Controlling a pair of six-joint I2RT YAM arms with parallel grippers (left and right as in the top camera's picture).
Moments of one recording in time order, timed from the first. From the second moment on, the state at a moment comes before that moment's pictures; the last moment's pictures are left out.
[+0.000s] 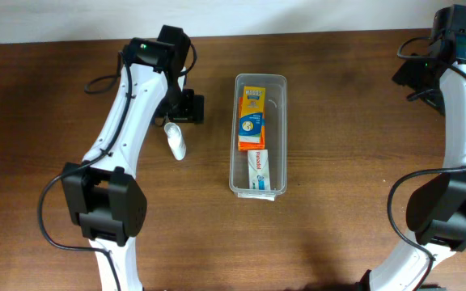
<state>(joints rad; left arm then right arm) -0.26 2.13 2.06 -1.44 -0.03 -0.23 -0.26 1.98 1.98 -1.21 0.25 0.52</state>
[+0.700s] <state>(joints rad) -0.20 2.13 1.91 -1.35 0.03 -0.15 -0.26 1.98 1.98 -1.21 0.25 0.52</state>
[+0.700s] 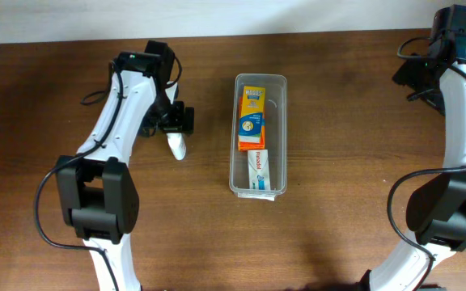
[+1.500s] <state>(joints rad) -0.20 2.18 1.90 -1.31 0.03 -0.15 -0.26 1.98 1.98 -1.21 0.25 0.51</state>
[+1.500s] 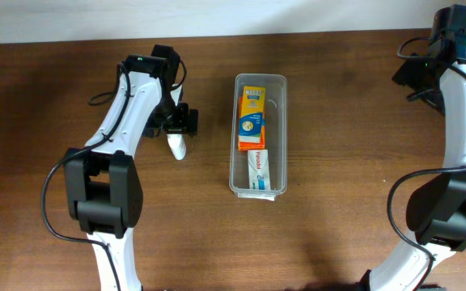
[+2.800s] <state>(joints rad) -0.20 2.18 1.88 -1.29 0.03 -0.13 -0.26 1.98 1.98 -1.21 0.25 0.51</state>
